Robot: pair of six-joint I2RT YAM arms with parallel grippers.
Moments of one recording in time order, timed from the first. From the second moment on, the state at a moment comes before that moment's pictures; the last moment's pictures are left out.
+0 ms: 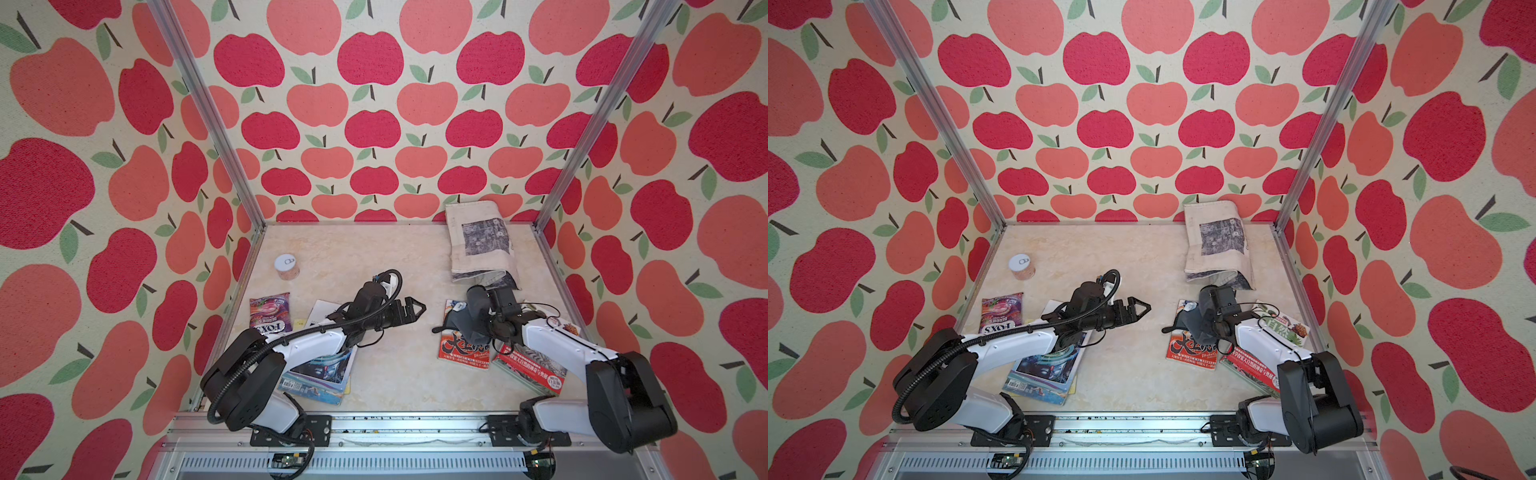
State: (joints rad) left arm -0.74 1.48 0.73 0.23 0.31 -0.90; right arm 0.36 1.35 0.61 -0.33 -0.01 0.63
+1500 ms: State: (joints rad) left arm -0.68 1.43 0.69 0.18 0.33 -0.92; right arm 0.64 1.41 0.60 -0.27 -0.03 0.80
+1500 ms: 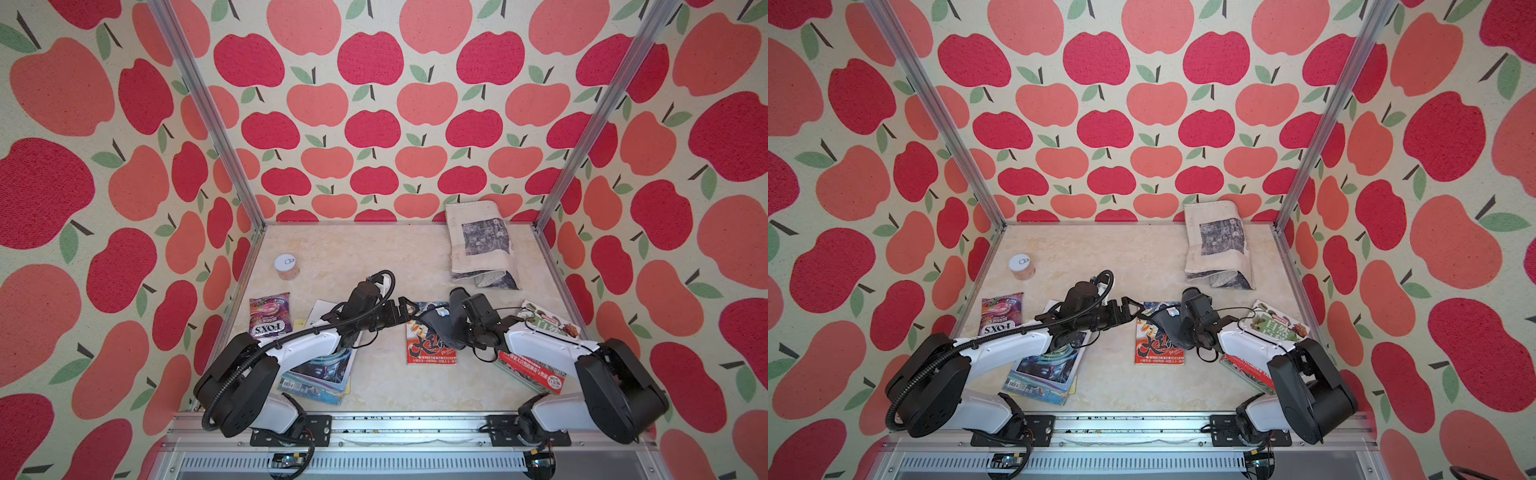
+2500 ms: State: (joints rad) left arm -0.41 1.03 0.49 0.06 0.35 -0.93; right arm 0.88 1.53 1.01 -0.73 -0.07 0.36
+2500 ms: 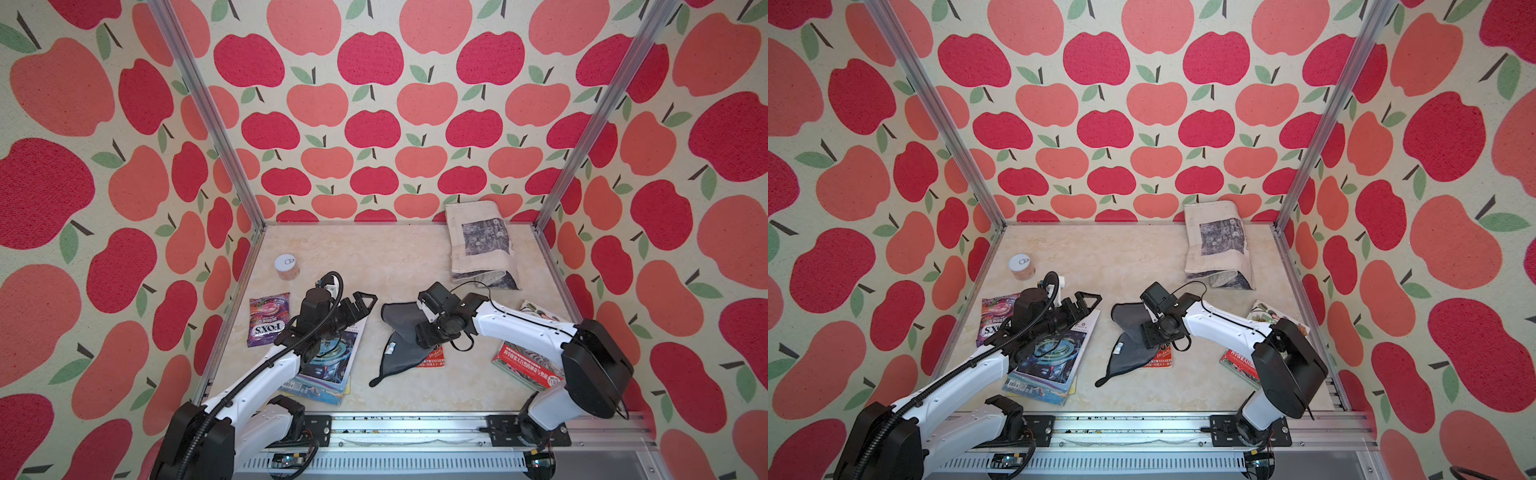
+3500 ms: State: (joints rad) left arm -0.41 1.12 0.50 0.07 0.39 -0.93; right arm 0.92 1.49 0.92 -0.54 0.11 -0.22
